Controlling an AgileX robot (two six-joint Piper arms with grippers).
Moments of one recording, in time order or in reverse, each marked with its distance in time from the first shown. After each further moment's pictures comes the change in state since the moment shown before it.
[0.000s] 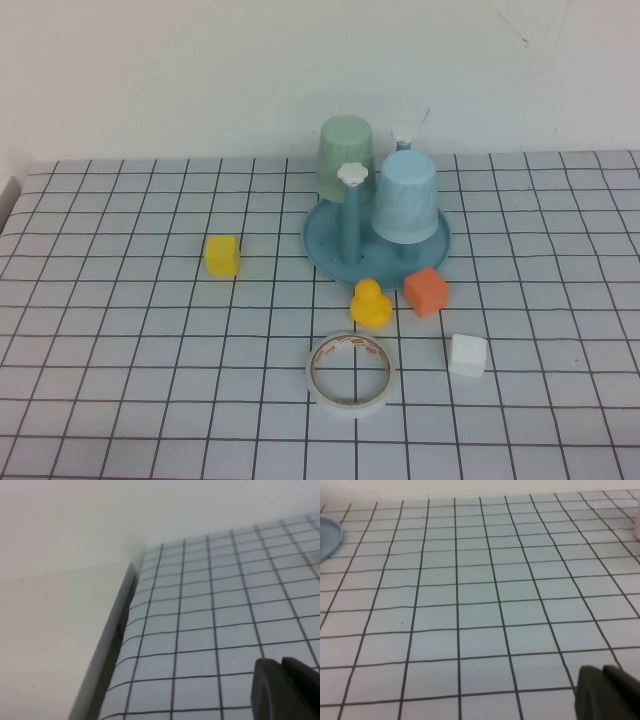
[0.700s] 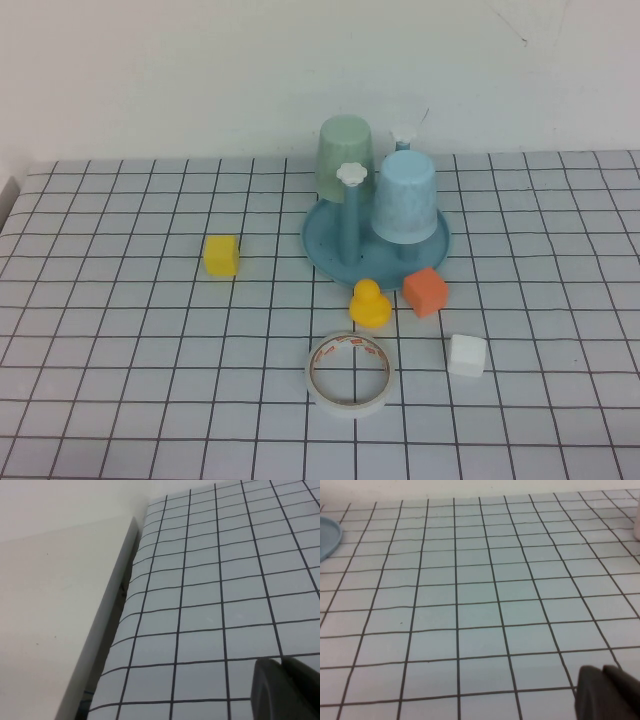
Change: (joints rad) right arm 0.000 0.000 0.000 0.000 0.000 0.000; left arm 0.034 -0.002 0.000 0.055 0.130 -0.025
